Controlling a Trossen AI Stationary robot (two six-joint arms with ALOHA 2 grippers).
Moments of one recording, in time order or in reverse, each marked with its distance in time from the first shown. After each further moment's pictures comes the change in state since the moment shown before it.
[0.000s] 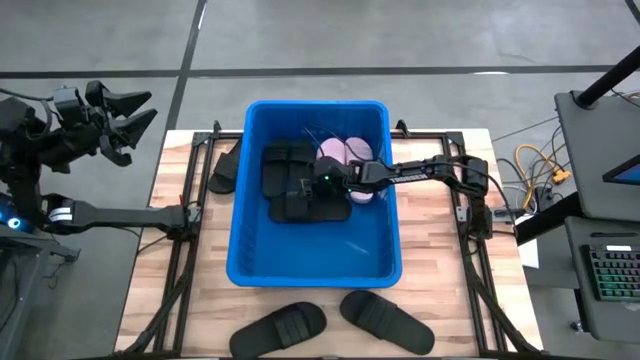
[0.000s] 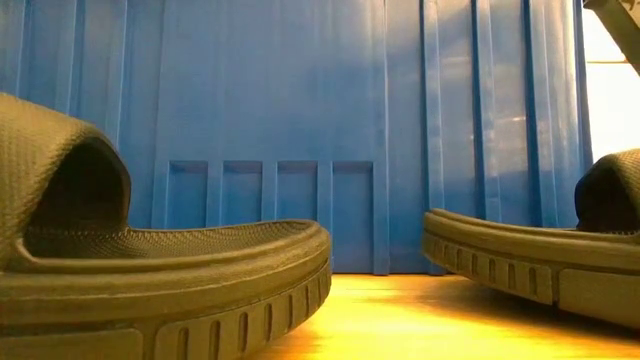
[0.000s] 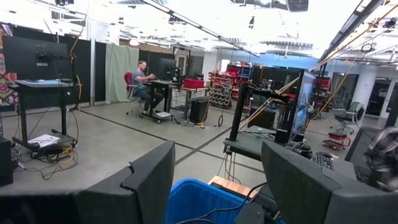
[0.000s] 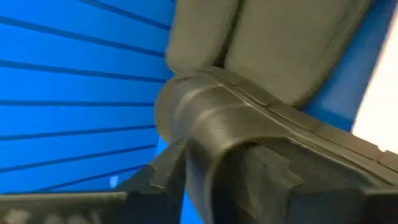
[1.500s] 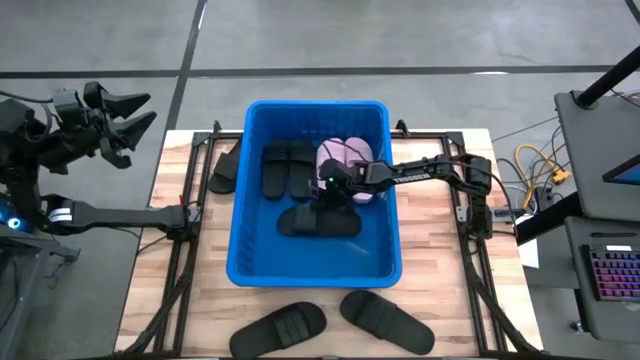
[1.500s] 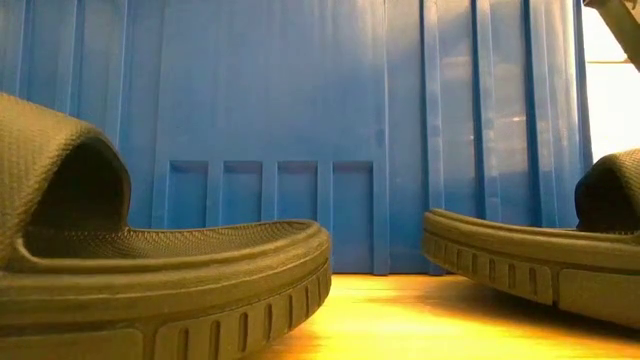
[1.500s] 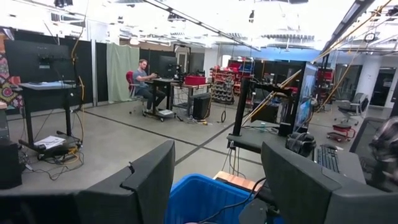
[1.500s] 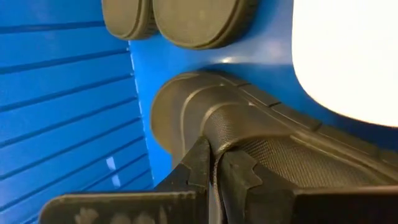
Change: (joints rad) left arm 0.000 -0.010 0.000 -0.027 0.000 0.034; right arm -0.026 -0.021 -0.085 -0.043 -0.159 0.260
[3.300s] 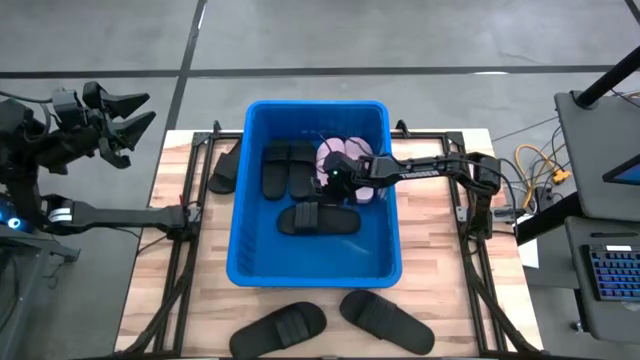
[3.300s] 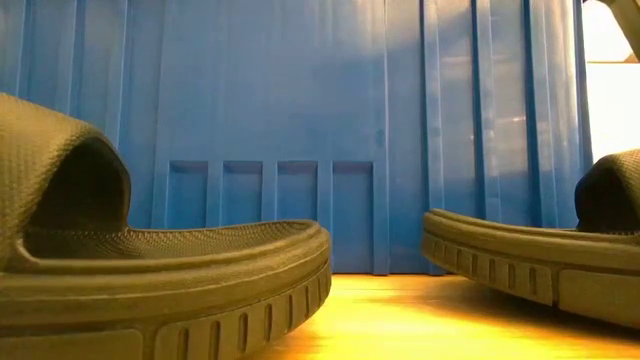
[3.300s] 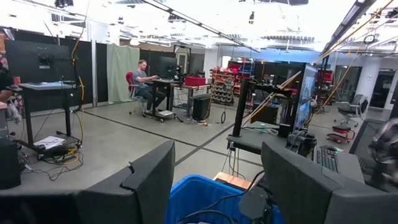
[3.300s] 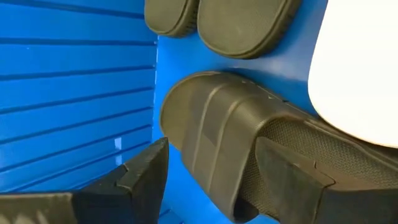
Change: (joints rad) left arm 0.000 -0.003 0.000 0.001 0.000 -0.003; right arm -0.008 -0.074 0.011 -0.048 -0.016 -0.187
